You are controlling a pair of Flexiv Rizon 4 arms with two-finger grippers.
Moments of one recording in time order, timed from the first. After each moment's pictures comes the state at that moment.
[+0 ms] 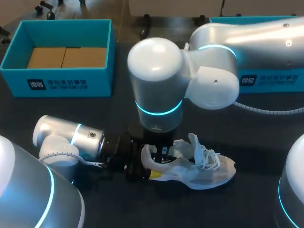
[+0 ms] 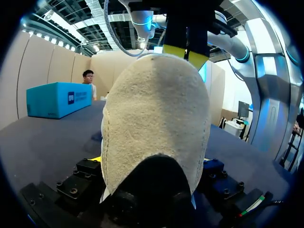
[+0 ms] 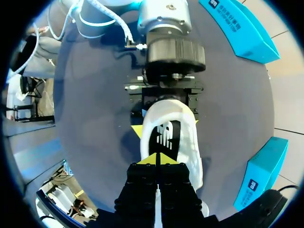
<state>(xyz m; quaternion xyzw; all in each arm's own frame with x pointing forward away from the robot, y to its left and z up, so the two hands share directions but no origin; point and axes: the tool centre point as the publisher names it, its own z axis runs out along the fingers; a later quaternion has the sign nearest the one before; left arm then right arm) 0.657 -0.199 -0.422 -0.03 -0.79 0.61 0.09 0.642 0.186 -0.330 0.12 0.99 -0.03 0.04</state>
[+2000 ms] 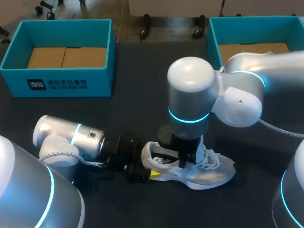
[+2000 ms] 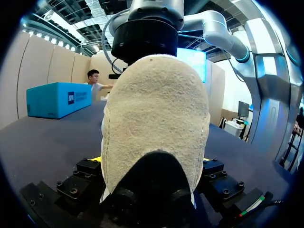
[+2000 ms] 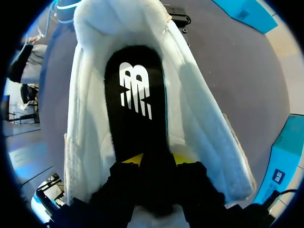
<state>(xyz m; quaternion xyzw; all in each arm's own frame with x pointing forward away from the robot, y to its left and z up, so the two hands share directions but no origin) 0.658 -0.199 -0.422 -0.03 -0.79 0.61 0.09 0.656 0.117 -0.409 0.16 0.99 -0.02 0.00</state>
